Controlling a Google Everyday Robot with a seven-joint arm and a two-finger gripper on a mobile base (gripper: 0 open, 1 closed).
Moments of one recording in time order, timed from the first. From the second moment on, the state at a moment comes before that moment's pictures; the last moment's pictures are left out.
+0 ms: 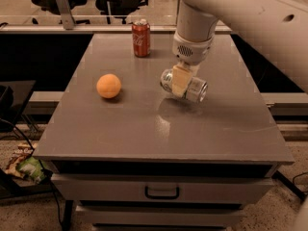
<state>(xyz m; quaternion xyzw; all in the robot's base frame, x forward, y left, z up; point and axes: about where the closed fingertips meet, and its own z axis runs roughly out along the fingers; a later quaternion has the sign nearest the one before) 0.594 -0.099 0.882 -0.49 0.87 -0.03 0.07</state>
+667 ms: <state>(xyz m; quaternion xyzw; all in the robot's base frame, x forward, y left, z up) 0.588 -0.080 0.961 -0.54 0.83 0.01 0.12</state>
